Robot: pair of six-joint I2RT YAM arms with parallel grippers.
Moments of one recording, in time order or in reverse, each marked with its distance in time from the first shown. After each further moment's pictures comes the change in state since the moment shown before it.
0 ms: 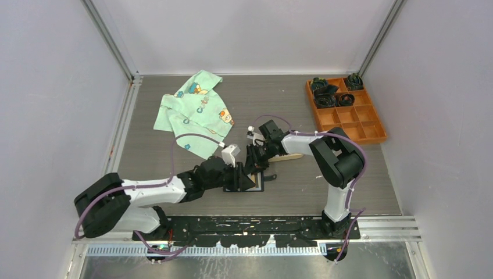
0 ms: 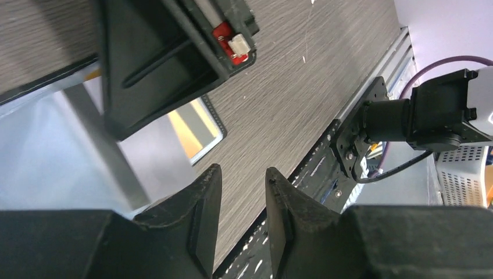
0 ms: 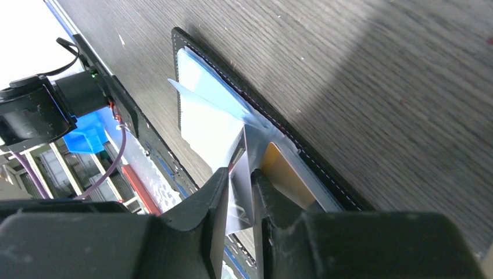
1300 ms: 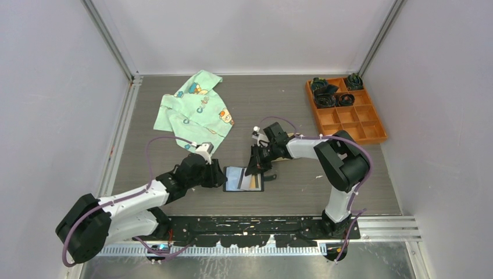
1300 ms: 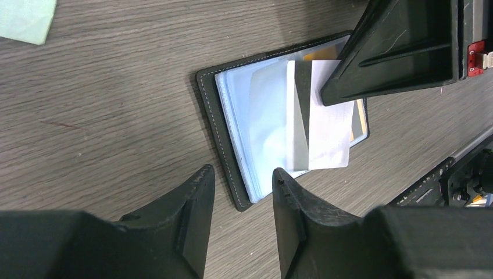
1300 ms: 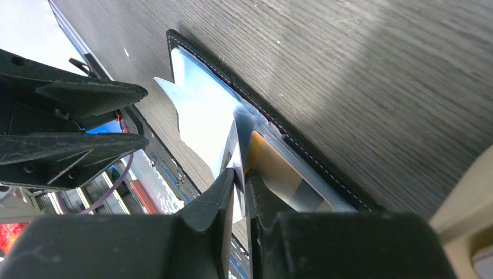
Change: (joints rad) left arm 0.212 -0.195 -0.095 -0.298 -0.106 0.105; right arm -0.019 -0.062 -0.103 0.117 0.020 0.087
